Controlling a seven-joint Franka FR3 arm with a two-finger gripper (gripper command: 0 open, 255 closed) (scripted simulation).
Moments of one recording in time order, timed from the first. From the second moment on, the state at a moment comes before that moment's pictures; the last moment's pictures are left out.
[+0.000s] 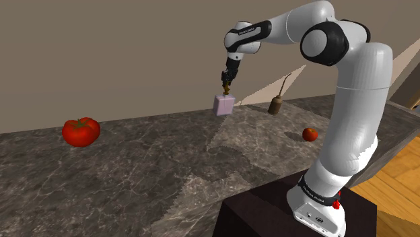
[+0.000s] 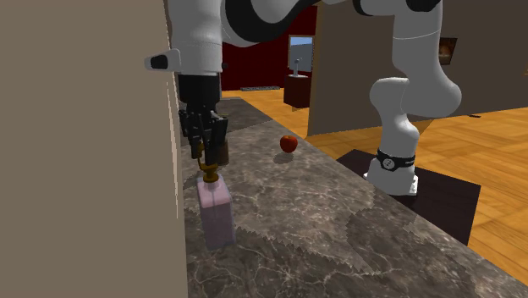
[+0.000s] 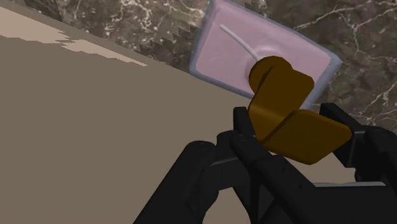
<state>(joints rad) -0.16 0.35 -0.20 -1.65 0.15 2.06 -0.45</state>
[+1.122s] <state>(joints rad) -0.16 0.32 -0.20 -1.58 0.14 1.96 -0.44</state>
